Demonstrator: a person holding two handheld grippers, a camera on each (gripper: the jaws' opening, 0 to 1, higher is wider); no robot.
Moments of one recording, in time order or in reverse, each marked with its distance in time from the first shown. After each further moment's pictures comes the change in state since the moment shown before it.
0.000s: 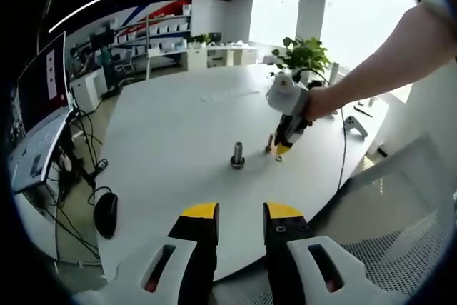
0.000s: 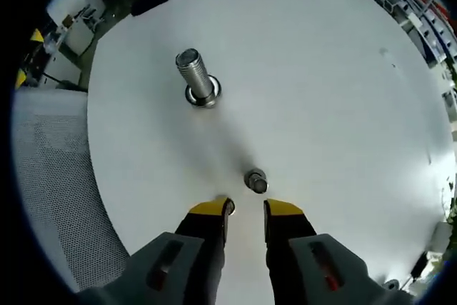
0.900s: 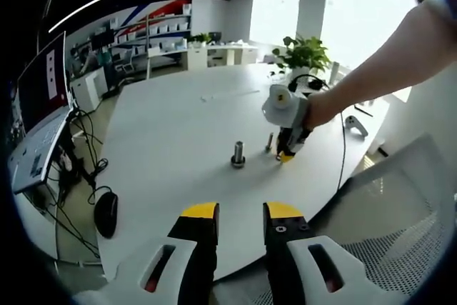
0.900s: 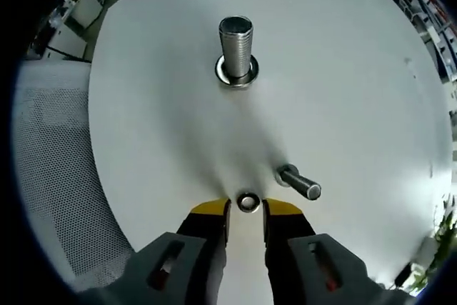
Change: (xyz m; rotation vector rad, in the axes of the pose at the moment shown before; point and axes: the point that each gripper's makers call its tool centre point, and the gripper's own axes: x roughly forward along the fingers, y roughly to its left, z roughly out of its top) left arm 0.000 0.001 -0.001 -0.001 0.006 0.001; right arm 0.010 0.022 -0.005 -0.098 0.131 0.007
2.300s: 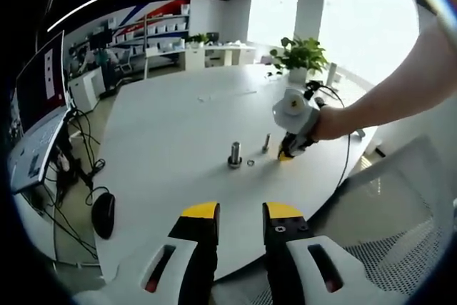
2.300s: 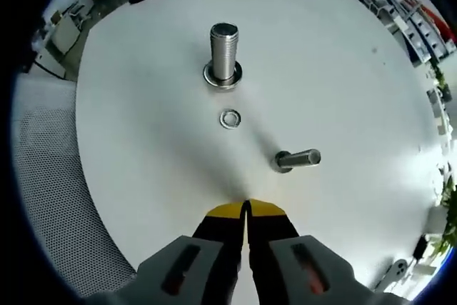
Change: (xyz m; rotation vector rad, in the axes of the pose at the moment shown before) left arm 0.000 -0.004 0.001 0.003 -0.006 -0.018; right arm -0.002 0.003 -0.004 0.187 -0.152 -0.111
